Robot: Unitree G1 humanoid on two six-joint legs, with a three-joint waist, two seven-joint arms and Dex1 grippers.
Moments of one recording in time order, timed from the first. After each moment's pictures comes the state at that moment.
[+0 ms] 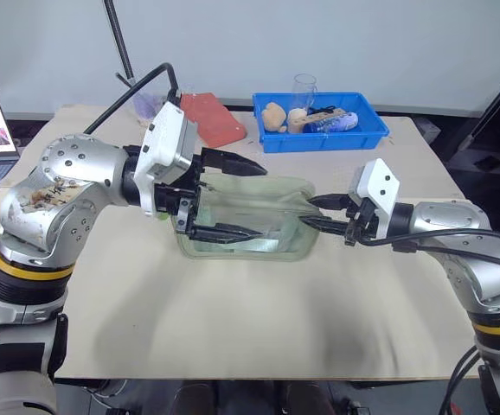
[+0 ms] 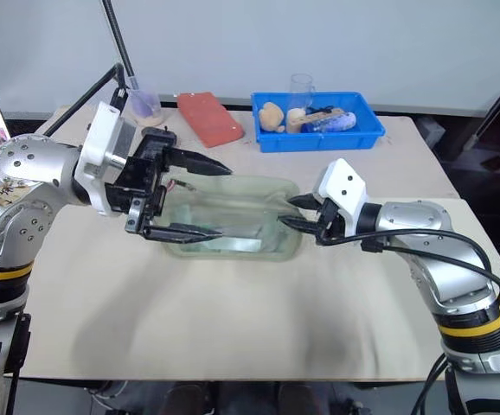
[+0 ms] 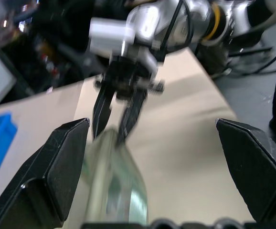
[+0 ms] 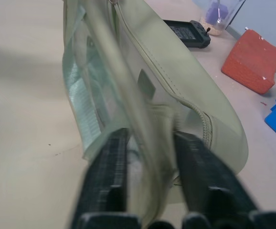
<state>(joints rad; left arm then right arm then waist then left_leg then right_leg) -0.81 0.83 -0.07 -0.30 -0.68 0.55 -1.21 -0.53 -0.79 0.07 -0.34 0.43 0.56 0.86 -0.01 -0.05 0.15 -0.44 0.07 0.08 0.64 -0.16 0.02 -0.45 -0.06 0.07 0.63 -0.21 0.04</state>
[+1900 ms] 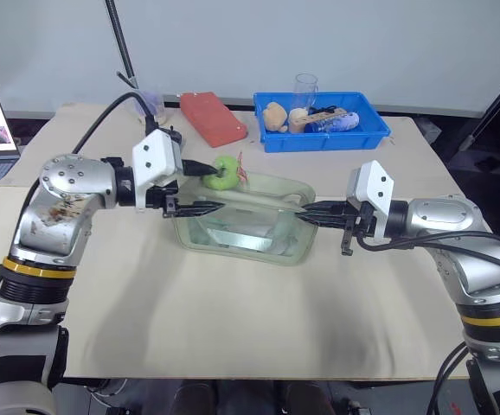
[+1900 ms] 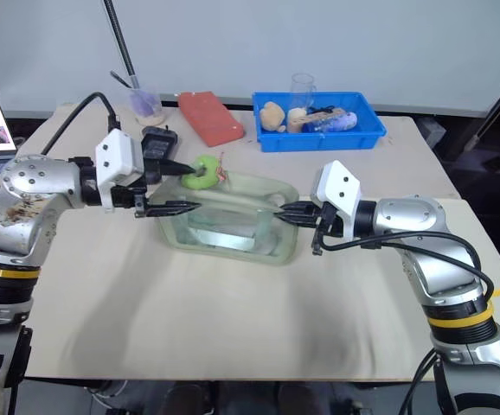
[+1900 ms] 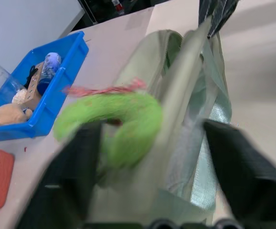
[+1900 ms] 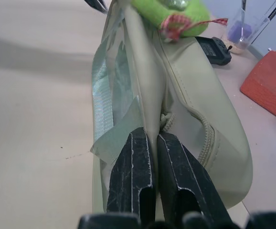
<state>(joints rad) -0.76 0.84 -0.05 -0.03 -0.35 0.31 -1.19 -0.56 -0.74 0.07 -0.26 0.37 0.44 1.00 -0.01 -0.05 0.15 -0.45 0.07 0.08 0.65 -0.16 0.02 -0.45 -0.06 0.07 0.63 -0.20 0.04</state>
